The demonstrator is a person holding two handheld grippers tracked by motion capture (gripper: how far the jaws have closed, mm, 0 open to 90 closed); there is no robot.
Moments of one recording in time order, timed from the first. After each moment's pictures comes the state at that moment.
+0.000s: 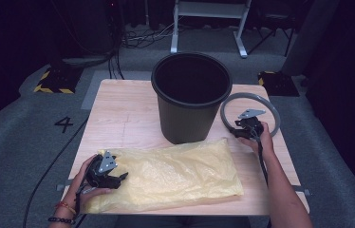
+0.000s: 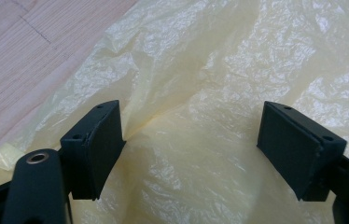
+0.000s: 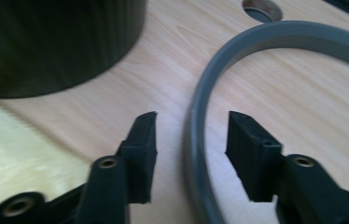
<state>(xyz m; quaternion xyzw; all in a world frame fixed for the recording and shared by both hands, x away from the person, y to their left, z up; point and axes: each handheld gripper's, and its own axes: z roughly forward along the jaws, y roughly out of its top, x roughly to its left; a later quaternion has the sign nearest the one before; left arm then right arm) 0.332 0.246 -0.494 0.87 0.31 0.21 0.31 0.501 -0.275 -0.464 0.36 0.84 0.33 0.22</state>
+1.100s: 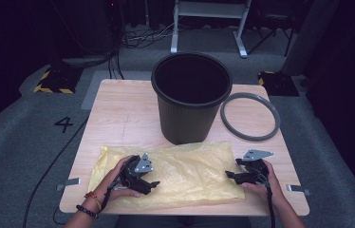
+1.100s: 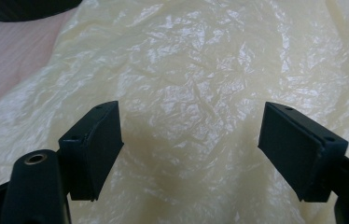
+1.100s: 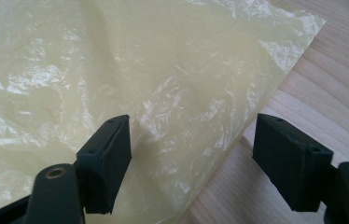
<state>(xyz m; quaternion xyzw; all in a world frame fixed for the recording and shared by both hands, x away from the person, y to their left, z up) 0.337 0.144 -0.485 0.91 0.21 0.12 0.33 0.366 -0.271 -0.495 0.35 0.86 0.35 0.13</state>
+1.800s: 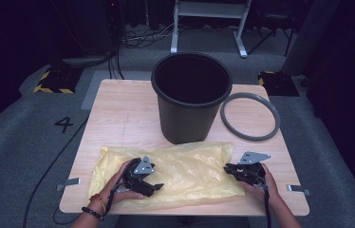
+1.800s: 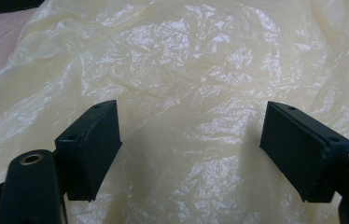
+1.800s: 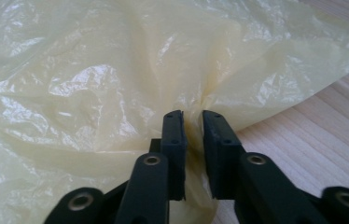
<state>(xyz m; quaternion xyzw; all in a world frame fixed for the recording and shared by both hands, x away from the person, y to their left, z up) 0.338 0.146 -0.503 0.89 0.22 0.09 0.38 0.362 -0.262 -0.497 0.29 0.87 0.38 0.13</state>
